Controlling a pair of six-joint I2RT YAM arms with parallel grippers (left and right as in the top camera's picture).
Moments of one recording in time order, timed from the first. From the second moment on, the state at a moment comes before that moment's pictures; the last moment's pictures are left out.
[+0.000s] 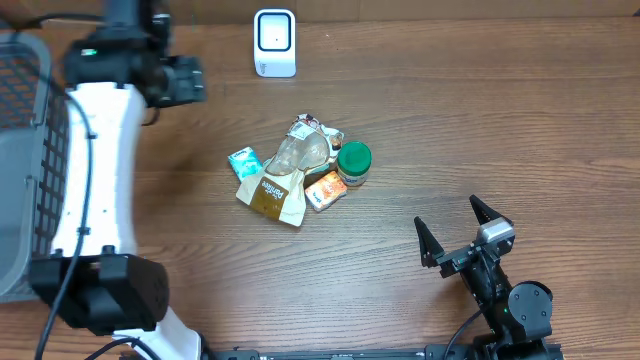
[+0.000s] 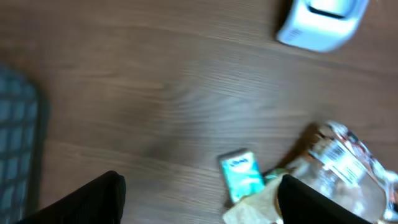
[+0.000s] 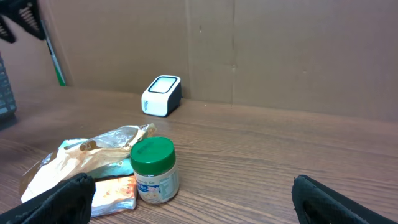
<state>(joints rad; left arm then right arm) 0.04 1.83 1.93 -1.18 -0.01 -0.18 0.18 0.01 0.02 -0.02 -0.20 0.04</state>
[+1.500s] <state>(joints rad) 0.22 1.83 1.82 -1.12 0.07 -0.24 0.18 0.34 0.45 -0.15 -0.24 0.02</state>
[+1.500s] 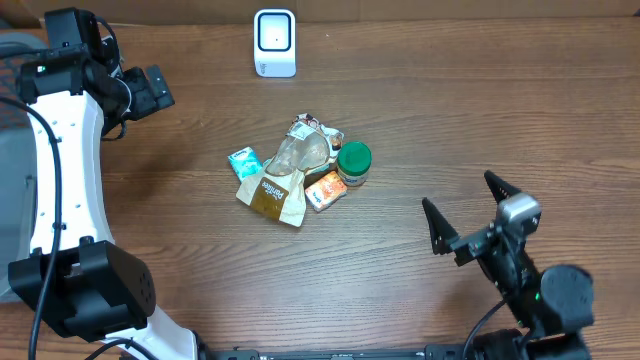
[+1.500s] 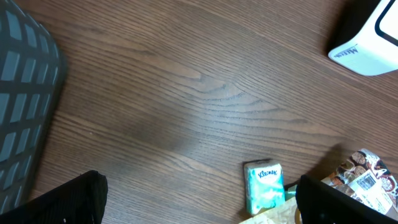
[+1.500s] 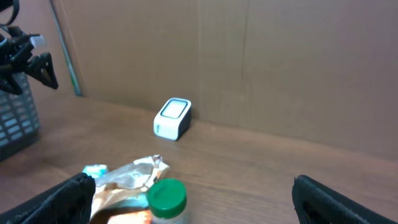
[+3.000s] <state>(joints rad) 0.22 1.83 1.82 -1.12 0.07 -0.24 0.49 1.69 1.26 -0.53 -0.53 0.78</state>
